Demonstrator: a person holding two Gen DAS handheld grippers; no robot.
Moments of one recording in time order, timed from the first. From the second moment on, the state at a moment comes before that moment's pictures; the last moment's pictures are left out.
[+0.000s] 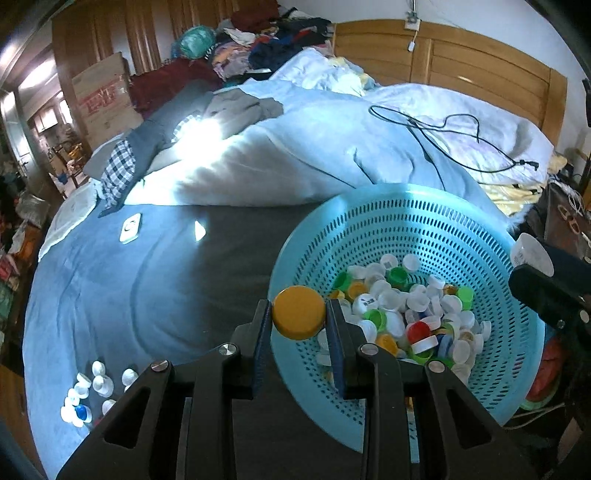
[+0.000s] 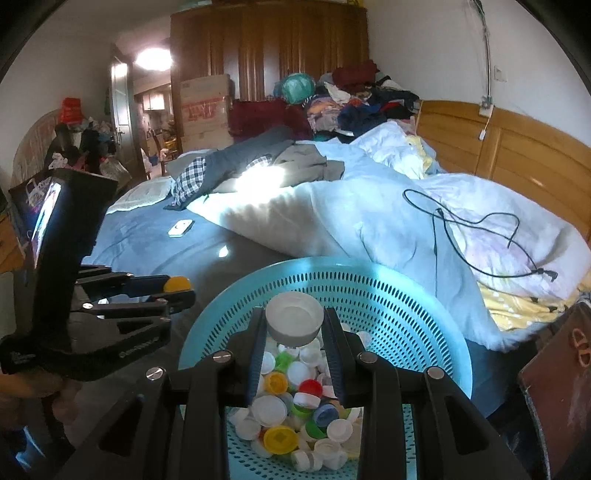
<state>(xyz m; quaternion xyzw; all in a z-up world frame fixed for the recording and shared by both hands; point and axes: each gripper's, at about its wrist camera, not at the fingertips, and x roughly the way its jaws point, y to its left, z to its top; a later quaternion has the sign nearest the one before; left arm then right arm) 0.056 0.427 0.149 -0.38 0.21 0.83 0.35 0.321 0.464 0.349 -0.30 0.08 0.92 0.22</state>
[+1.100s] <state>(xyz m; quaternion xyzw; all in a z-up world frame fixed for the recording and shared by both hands) 0.062 0.459 0.134 -0.40 0.22 0.81 0.38 0.317 0.474 0.330 -0.32 0.09 0.92 0.22</state>
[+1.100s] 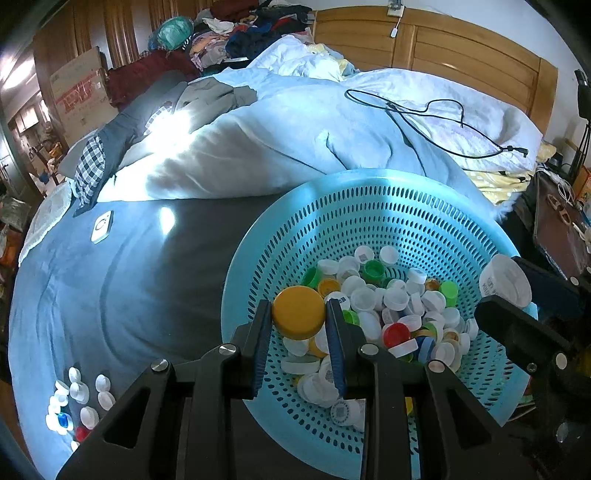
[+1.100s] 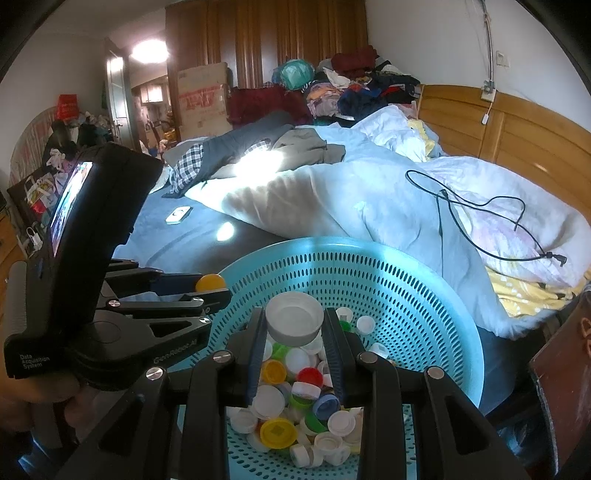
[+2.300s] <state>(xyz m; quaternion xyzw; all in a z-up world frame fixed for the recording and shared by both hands) -0.007 0.174 0.056 -0.43 0.10 0.87 0.21 0.294 0.401 0.299 -0.35 0.08 0.92 0.13</state>
